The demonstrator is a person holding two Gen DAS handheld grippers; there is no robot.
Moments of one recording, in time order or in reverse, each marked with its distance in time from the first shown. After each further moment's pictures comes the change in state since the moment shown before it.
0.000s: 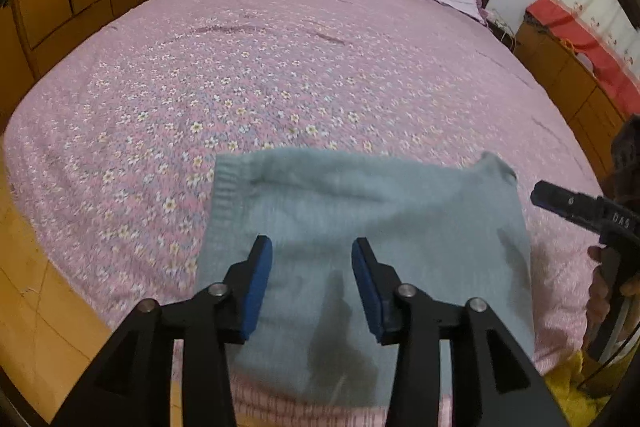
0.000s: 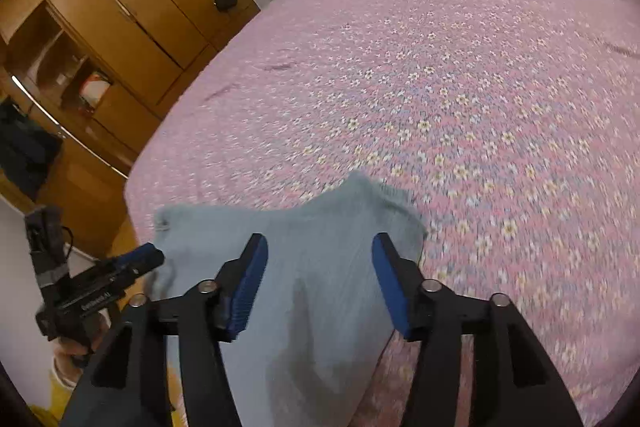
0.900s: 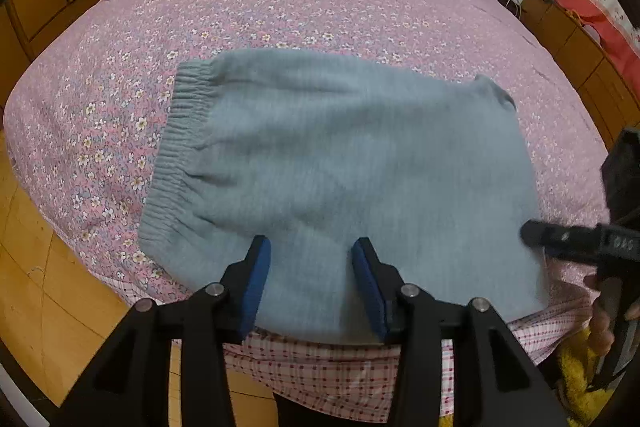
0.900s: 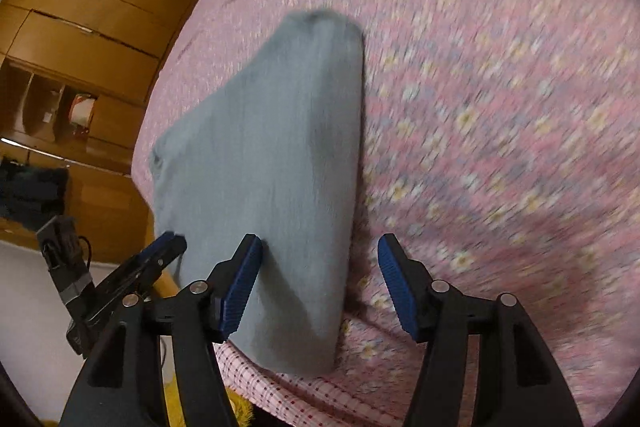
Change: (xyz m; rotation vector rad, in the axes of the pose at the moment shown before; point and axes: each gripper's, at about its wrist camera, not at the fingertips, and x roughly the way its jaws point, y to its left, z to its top) left arm 0.020 -0.026 -0.048 0.012 0.114 0.025; right arm 0.019 -0.036 -0.089 0.272 0.237 0.076
